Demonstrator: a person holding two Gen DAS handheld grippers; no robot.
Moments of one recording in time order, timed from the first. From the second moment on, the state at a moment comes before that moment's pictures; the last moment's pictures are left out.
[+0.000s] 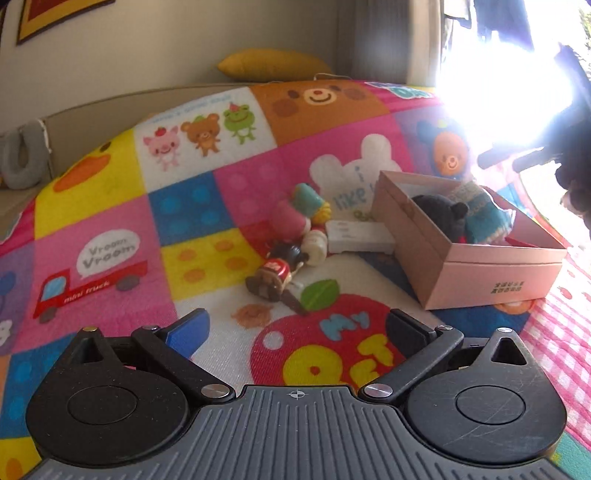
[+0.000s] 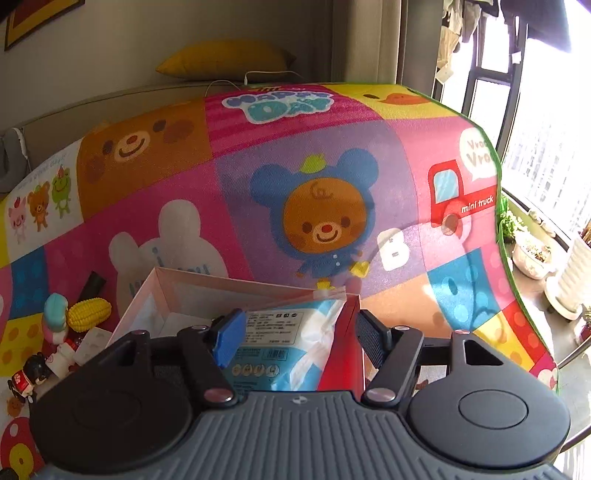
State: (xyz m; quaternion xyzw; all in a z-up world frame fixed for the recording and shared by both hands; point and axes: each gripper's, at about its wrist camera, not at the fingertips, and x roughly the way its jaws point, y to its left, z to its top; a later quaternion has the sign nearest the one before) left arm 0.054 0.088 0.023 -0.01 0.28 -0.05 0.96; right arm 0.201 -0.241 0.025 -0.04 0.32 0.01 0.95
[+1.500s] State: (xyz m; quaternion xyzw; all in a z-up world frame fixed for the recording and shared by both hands) left arm 0.095 0.077 0.019 0.05 0.27 -0.02 0.96; right arm 0.005 -0.193 -0.008 -0.20 0.28 0.14 0.93
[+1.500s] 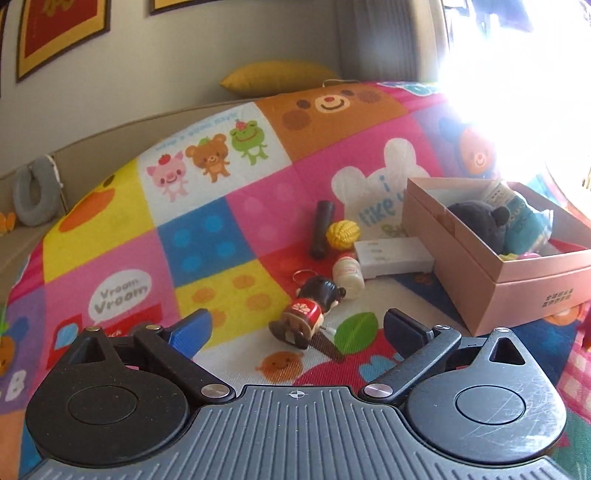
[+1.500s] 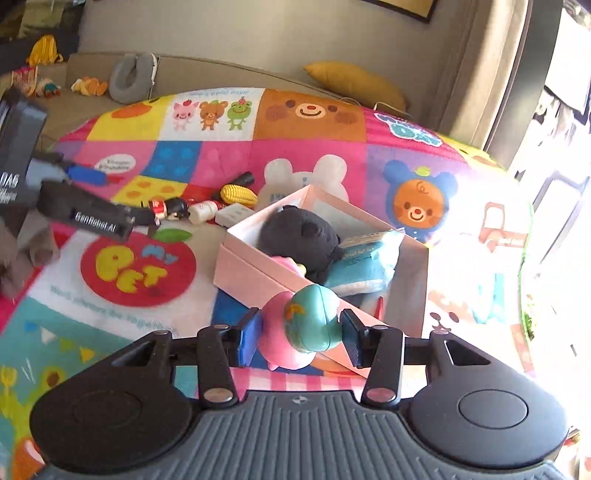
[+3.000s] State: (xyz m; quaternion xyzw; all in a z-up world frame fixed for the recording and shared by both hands) left arm -0.035 -0.020 0.005 -0.02 0.38 -0.24 0.89; right arm -0.012 -0.298 -0.072 0.13 0.34 0.03 0.93
